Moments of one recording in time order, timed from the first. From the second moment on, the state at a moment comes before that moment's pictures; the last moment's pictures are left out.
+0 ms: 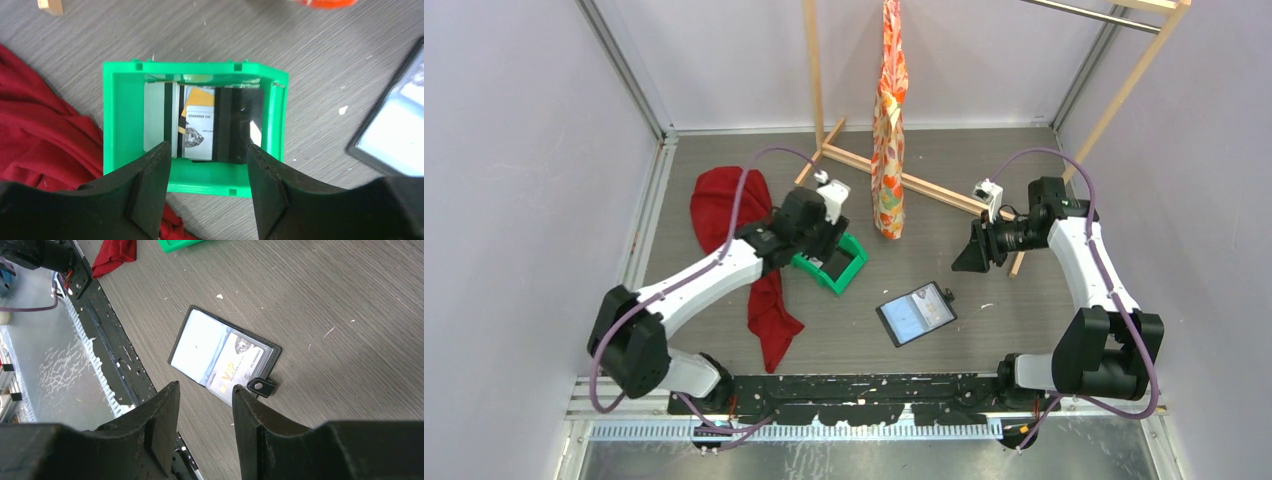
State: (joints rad) left arm -0.65 1.36 1.04 -0.36 -0.09 -0.02; right arm -0.12 1.33 1.06 -1.08 -0.97 -0.68
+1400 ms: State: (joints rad) left arm -0.67 1.80 1.08 -0.16 -0.45 0.24; right arm -0.14 1.33 1.04 -1.06 -0.97 -0.70
